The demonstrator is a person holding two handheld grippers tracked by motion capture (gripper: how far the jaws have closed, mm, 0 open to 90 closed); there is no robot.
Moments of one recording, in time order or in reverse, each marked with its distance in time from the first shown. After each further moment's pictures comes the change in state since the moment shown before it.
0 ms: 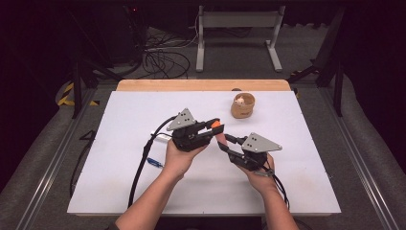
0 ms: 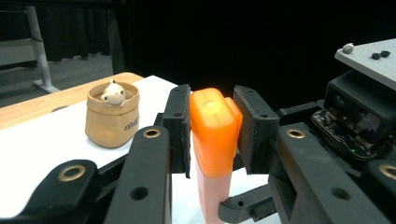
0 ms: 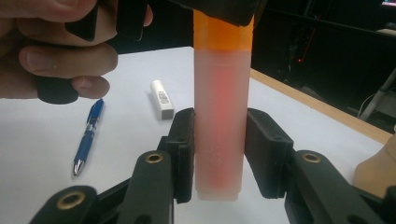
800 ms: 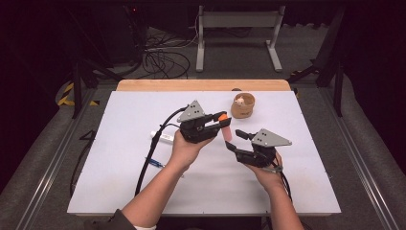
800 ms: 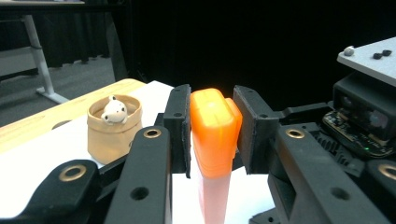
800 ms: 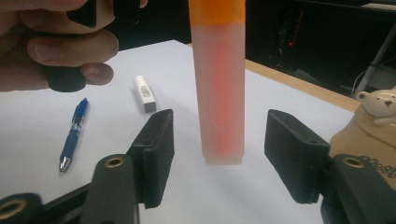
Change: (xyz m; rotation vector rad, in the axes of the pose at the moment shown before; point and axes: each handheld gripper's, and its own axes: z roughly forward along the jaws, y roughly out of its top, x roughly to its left) left arm 0.008 0.017 0.027 0.020 0.000 0.064; right arm -0.021 -0.004 -0.014 0.029 -0.036 0.084
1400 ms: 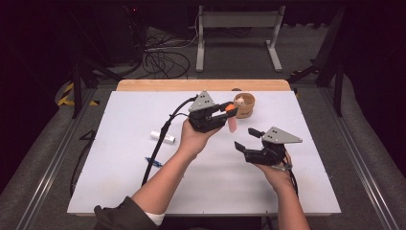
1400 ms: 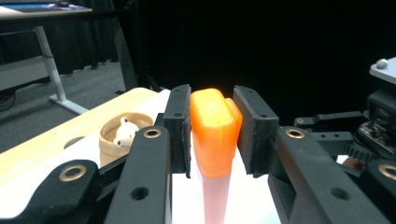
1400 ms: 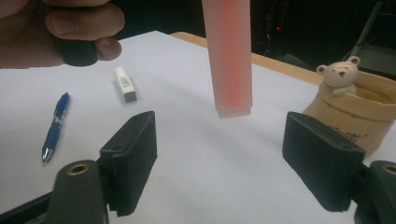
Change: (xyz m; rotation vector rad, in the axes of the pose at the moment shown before) left arm 0.012 0.019 0.029 0.001 0.035 0.047; right arm -0.021 -0.005 -0.017 0.042 -0.046 0.063
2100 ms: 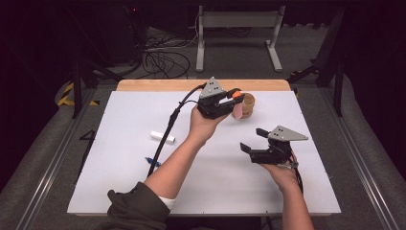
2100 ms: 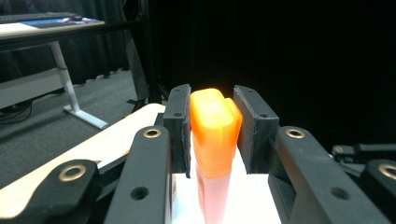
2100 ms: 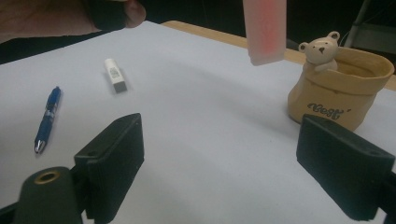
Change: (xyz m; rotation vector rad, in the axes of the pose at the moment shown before) left arm 0.018 0.019 0.031 -0.025 0.042 0.014; right arm -0.013 -0.005 -0.007 0.048 -0.010 0.050
